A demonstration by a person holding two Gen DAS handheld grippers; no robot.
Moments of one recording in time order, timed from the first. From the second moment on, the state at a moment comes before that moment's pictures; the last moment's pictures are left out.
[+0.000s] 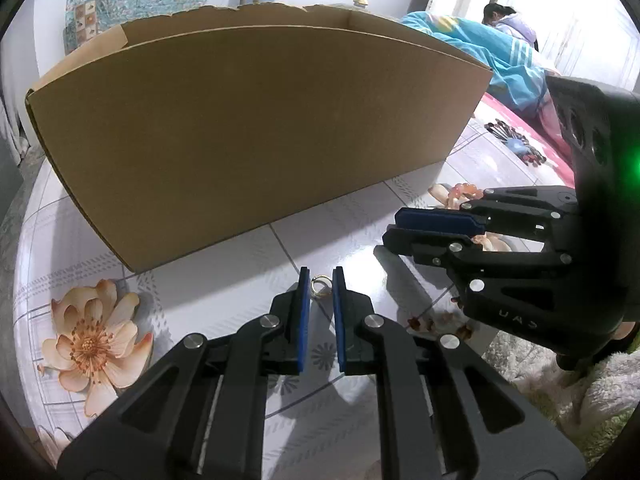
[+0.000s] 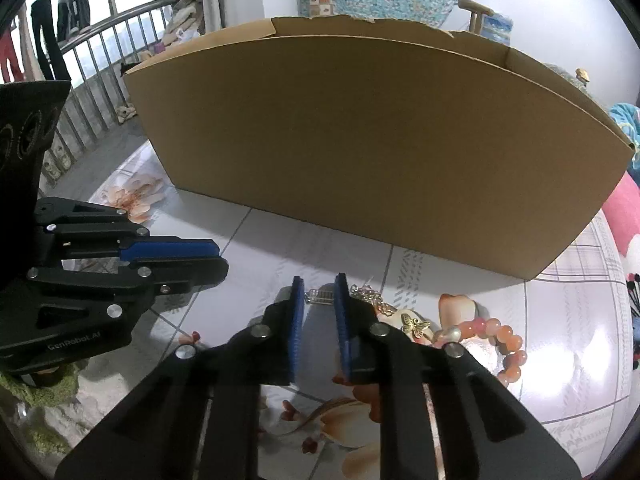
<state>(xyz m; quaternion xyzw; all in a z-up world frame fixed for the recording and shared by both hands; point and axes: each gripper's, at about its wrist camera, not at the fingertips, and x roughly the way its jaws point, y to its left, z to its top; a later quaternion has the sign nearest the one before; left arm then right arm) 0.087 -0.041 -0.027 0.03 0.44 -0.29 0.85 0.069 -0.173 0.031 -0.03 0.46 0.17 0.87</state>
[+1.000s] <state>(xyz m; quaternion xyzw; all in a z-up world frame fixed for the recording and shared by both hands) 0.087 -0.029 -0.026 0.01 0.44 -0.28 0.86 0.065 -0.179 0.034 -0.02 0.47 0.18 0.87</state>
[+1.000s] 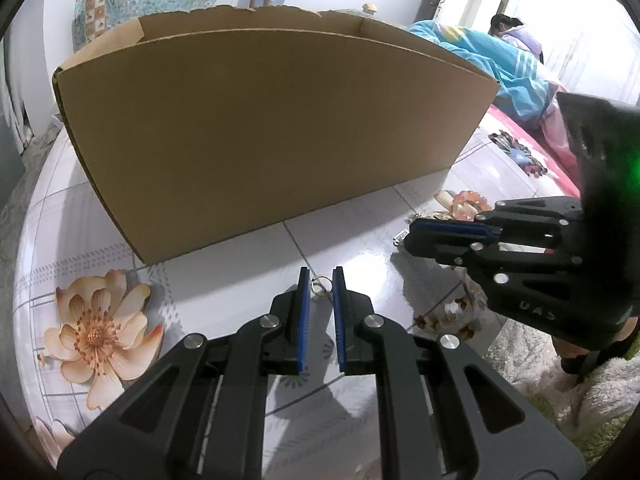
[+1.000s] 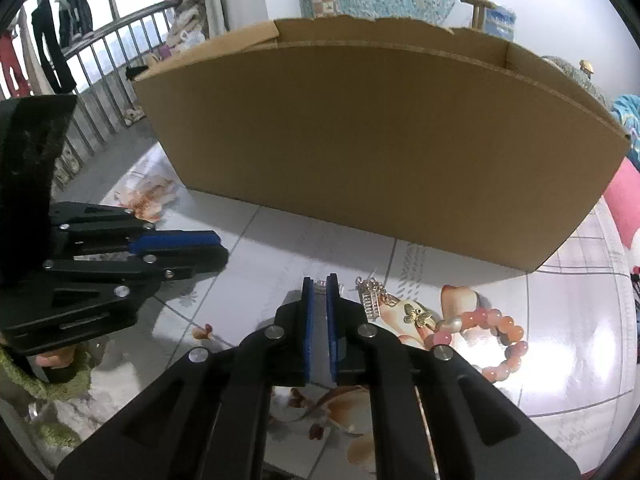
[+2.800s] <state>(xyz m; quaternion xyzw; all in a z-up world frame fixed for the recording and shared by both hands) 0.089 -0.034 -0.028 0.02 0.44 -0.28 0.86 0.087 -0.181 0.038 -0.05 0.50 0.23 0.83</state>
